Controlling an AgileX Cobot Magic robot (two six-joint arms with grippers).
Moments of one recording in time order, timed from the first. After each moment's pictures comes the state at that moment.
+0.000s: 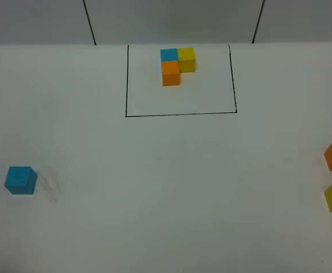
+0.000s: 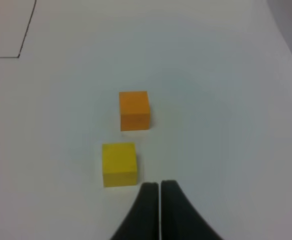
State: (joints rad) left arm -0.01 -0.01 -0.51 0.04 1.07 -0.01; right arm -0.07 -0.01 -0.50 -0.06 1.07 -0.03
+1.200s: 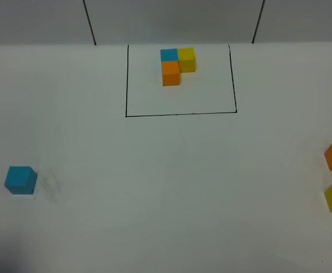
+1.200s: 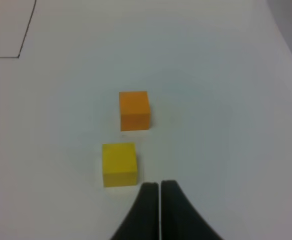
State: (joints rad) left arm 0.07 0.32 -0.67 0.09 1.07 0.01; right arm -0.07 -0.01 -0.50 -0.06 1.07 -0.03
